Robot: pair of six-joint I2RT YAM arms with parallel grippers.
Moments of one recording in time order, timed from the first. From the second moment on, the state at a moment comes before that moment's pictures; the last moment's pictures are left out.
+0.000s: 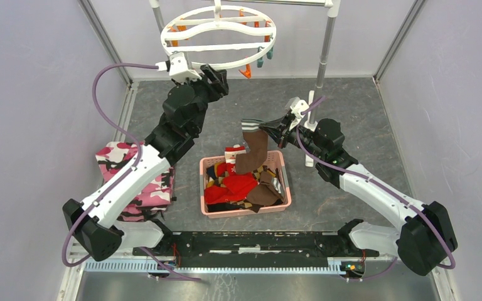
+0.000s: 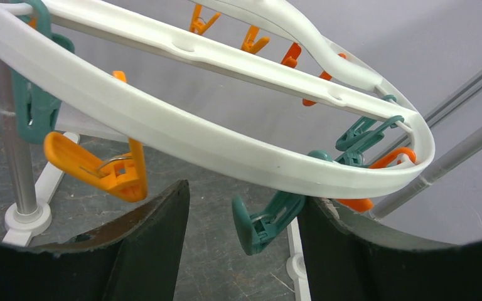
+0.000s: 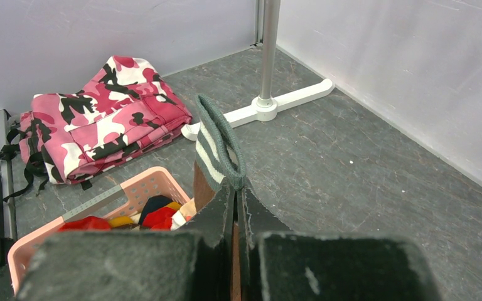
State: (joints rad) left arm -0.67 1.27 1.31 0.06 -0.55 -0.41; right arm 0.57 1.17 0.76 0.48 -0.43 0.02
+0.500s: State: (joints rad) left arm -0.59 1.23 1.25 0.09 -0.46 -0.44; right arm 0.57 1.17 0.76 0.48 -0.44 0.02
